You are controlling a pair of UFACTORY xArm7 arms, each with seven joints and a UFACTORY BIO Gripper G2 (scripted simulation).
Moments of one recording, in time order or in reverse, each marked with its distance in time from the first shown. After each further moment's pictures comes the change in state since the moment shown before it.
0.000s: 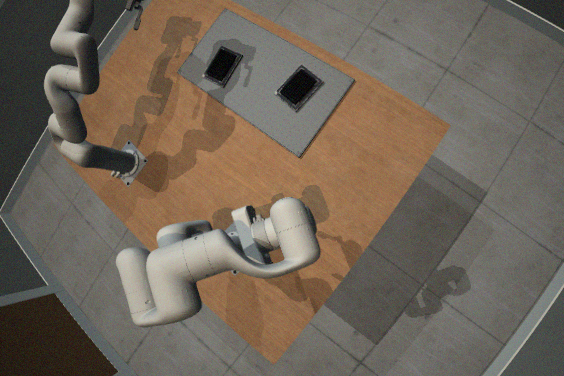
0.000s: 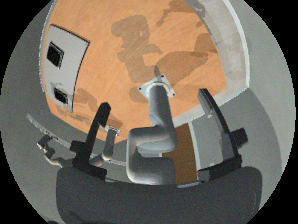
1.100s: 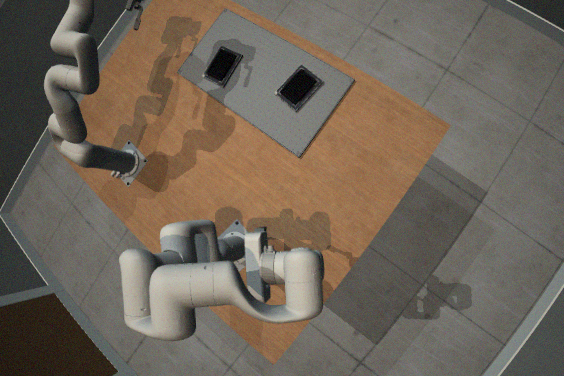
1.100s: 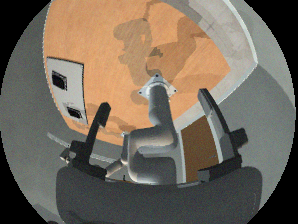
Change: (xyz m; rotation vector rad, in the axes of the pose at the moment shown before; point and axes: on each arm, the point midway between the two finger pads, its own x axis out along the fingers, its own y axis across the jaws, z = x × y) left arm 0.000 0.000 0.000 0.000 0.000 0.000; right arm 0.000 -0.056 -0.008 0.287 0.001 0.002
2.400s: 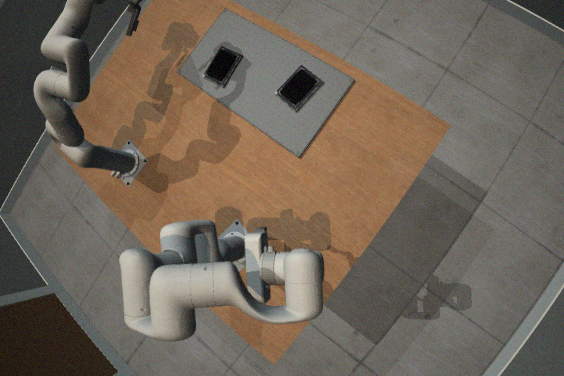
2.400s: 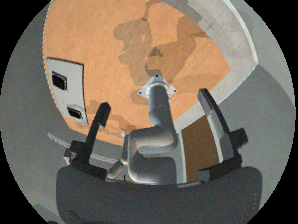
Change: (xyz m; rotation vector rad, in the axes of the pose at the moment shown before) left arm 0.020 -0.073 0.010 -0.149 -0.092 -0.531; right arm 0.000 -0.001 0.000 0.006 0.000 0.000
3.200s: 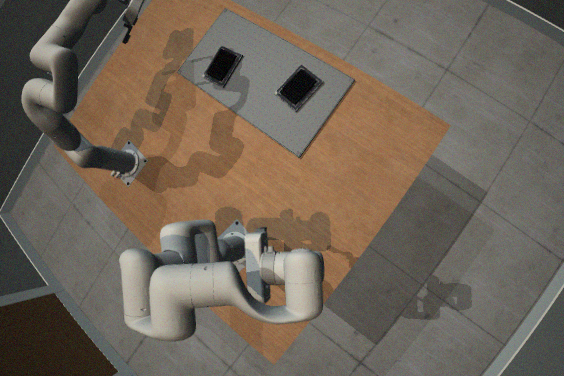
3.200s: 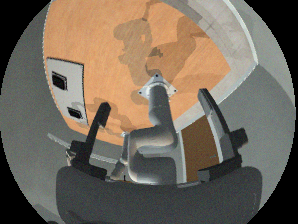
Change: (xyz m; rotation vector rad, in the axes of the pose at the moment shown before) left arm 0.021 -0.052 0.012 -0.083 -0.155 -0.557; right arm 0.000 0.000 0.000 0.000 0.000 0.000
